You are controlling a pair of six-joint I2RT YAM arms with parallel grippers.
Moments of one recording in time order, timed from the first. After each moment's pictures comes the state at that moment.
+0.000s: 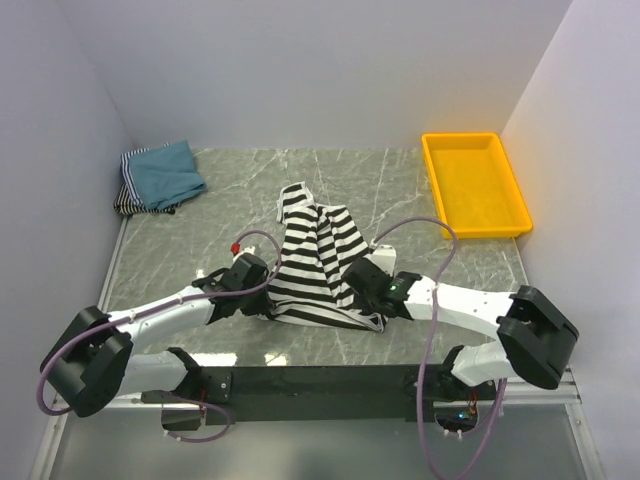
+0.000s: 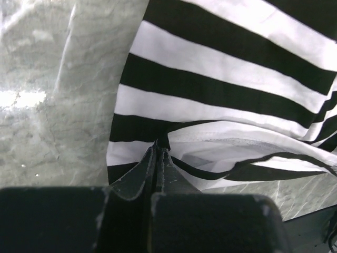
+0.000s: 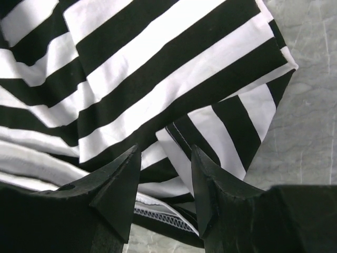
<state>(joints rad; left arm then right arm) -0.68 1.21 0.52 -0.27 -0.07 -0.86 0.90 1.33 0.67 -0.46 0.43 0.91</state>
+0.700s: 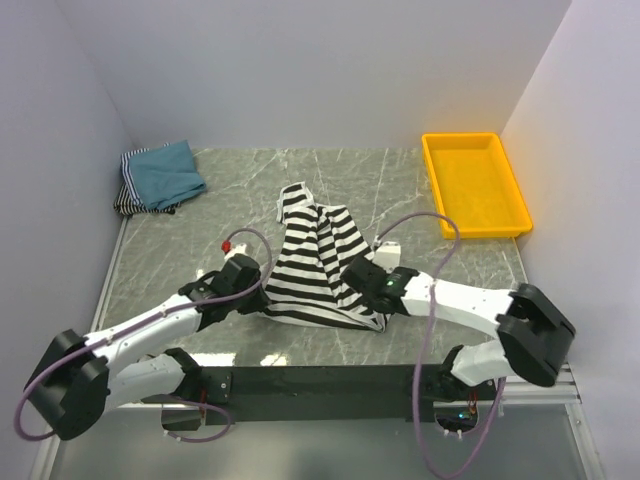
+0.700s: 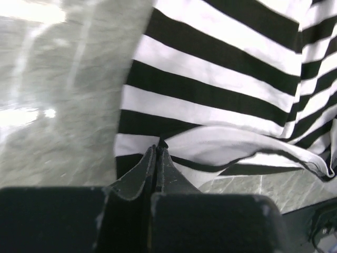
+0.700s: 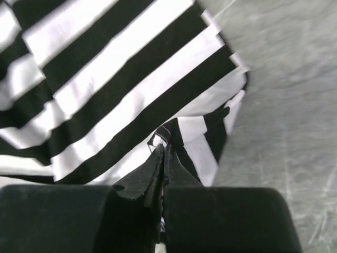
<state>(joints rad) -0.68 1.09 0.50 -0.29 -0.10 -0.88 0.91 1.40 0.74 -0.59 0.55 0.94</state>
